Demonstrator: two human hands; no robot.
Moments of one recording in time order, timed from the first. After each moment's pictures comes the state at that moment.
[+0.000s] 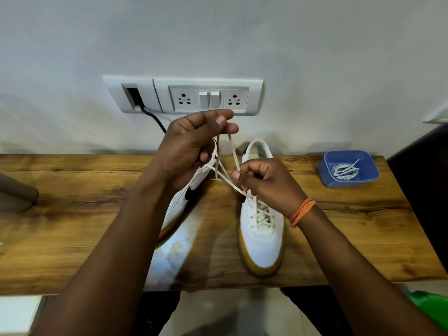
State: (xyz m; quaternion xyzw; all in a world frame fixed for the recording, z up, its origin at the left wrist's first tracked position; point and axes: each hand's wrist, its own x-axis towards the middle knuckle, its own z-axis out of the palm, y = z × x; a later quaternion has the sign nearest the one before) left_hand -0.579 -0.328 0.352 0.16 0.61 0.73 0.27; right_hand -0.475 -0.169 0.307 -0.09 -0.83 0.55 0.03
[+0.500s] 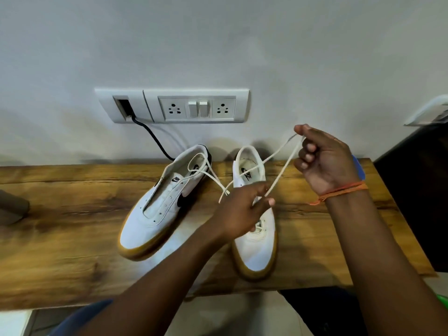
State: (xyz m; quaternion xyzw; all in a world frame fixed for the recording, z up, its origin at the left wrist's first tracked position) left_hand -0.496 -0.271 0.282 0.34 0.76 0.48 0.29; right_hand -0.468 -0.083 0.340 -0.28 -0.50 0.80 0.20
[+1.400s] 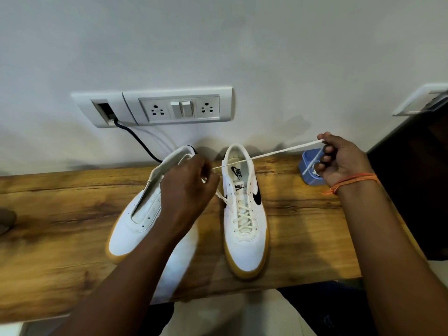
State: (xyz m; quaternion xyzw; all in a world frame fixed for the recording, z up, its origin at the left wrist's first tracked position) left_hand -0.538 -0.300 0.295 0.28 0.89 0.35 -0.10; right_hand -0.450 -0.017 0.313 -0.44 -0.44 0.75 0.23
